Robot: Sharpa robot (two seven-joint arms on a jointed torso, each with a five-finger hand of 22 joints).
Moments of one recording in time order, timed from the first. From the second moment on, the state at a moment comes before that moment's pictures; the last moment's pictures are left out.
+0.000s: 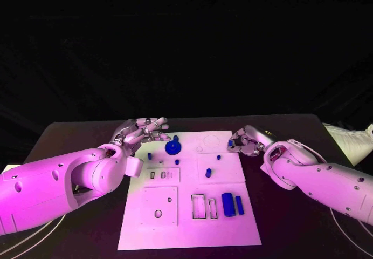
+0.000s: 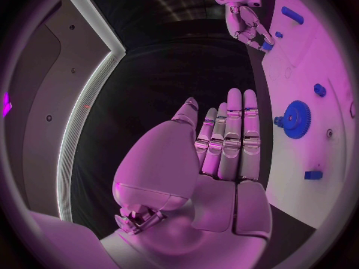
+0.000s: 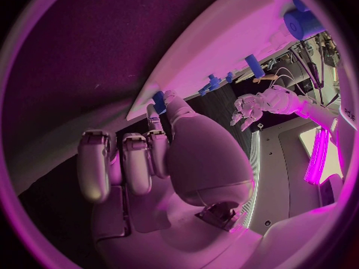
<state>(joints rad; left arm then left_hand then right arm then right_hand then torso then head) 1.19 -0.96 -0.01 1.63 0.02 -0.33 0.43 1.44 0.06 0.00 0.17 0.13 0.96 0.21 0.07 0.07 1.08 0.16 0.07 0.07 1.22 0.09 0.21 0.39 0.17 1.04 0.19 0.32 0.11 1.10 -0.72 0.09 1.28 -1.43 -0.43 -0.05 1.35 0.02 0.11 0.03 0.11 1.10 0.10 0.14 0.13 1.46 0.02 1.42 1.31 1.47 -0.05 1.54 1.31 0.06 1.47 0.06 1.46 1.31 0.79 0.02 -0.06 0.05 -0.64</state>
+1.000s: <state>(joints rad) 1.19 -0.97 -0.01 1.63 0.02 -0.33 0.42 1.44 0.06 0.00 0.17 0.13 0.96 0.21 0.07 0.07 1.08 0.15 0.07 0.07 1.22 0.09 0.21 0.39 0.17 1.04 0.19 0.32 0.11 1.11 -0.72 0.10 1.54 -1.45 -0.47 -0.11 1.31 0.02 0.11 0.04 0.10 1.13 0.10 0.16 0.16 1.47 0.00 1.41 1.31 1.47 -0.07 1.55 1.31 0.06 1.47 0.04 1.46 1.31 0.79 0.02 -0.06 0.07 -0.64</state>
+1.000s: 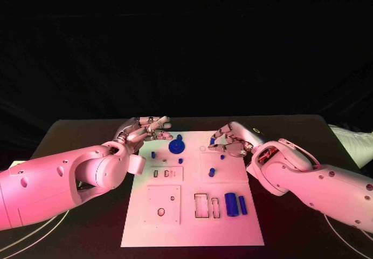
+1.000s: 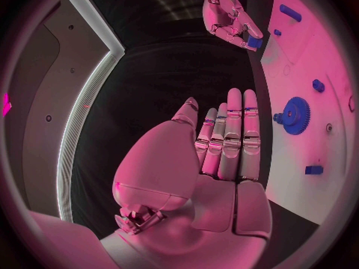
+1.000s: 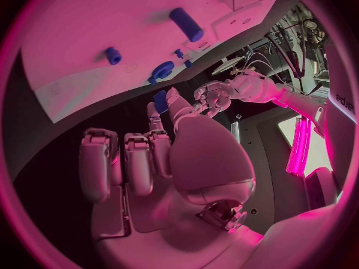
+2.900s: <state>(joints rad) 1.19 -0.95 -0.01 1.60 0.03 -0.33 0.43 1.44 0.06 0.00 0.17 0.13 0.96 0.21 0.07 0.07 1.08 0.15 0.07 0.07 1.22 0.09 0.21 0.39 0.17 1.04 0.19 0.32 0.11 1.07 -0.45 0.02 1.47 -1.72 -0.34 -0.26 1.30 0.01 0.12 0.04 0.12 1.13 0.10 0.16 0.16 1.47 0.00 1.41 1.31 1.46 -0.07 1.55 1.31 0.06 1.47 0.04 1.46 1.31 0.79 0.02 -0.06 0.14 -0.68</state>
